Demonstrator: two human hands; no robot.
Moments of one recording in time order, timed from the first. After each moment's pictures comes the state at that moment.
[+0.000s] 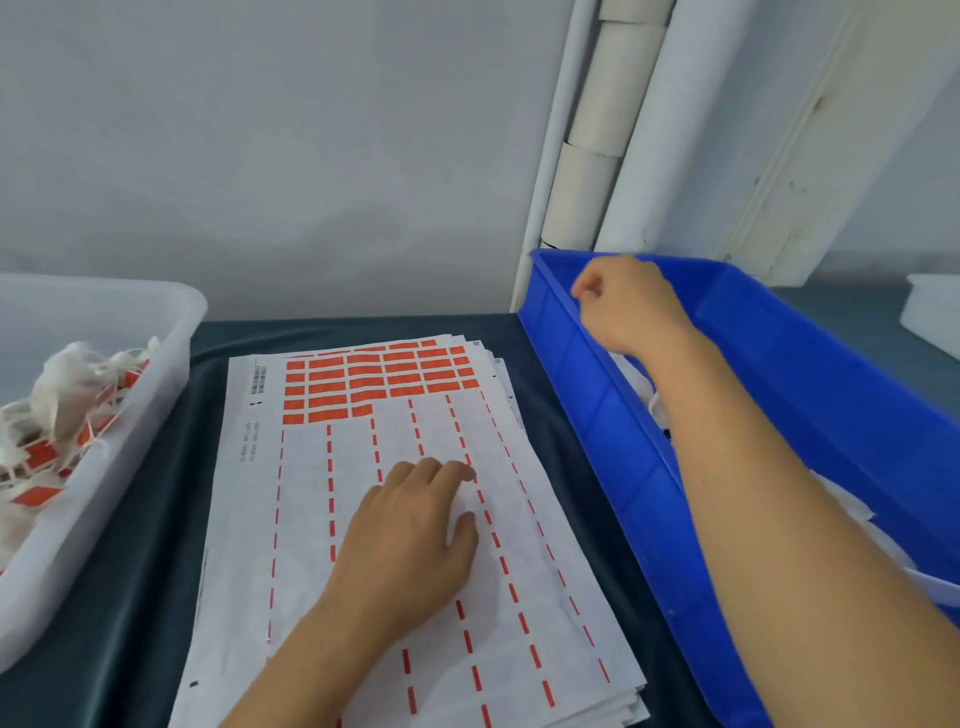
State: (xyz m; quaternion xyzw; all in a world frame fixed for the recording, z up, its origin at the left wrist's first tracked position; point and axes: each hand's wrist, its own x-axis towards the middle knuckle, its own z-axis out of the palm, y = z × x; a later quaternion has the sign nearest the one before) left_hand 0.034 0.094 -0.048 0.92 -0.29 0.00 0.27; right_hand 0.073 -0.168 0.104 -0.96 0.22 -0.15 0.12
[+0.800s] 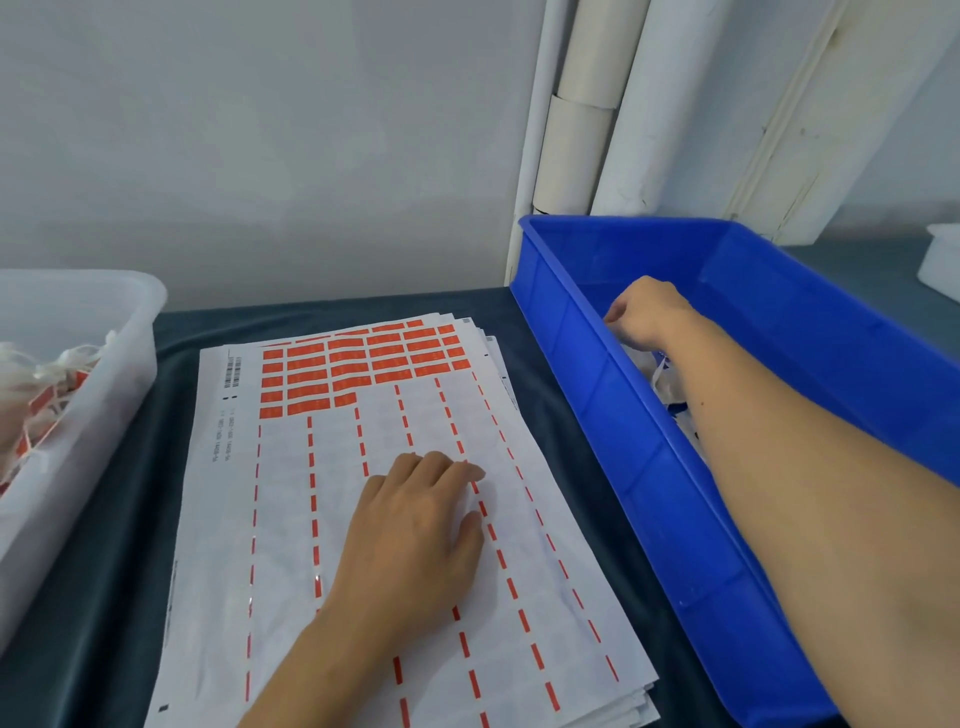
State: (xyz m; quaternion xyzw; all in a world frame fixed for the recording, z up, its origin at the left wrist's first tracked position) left_hand 0.033 0.077 -0.063 0.92 -0.31 0.01 0.24; right_hand 0.099 -0.259 0.038 -0.94 0.30 -0.01 0.14
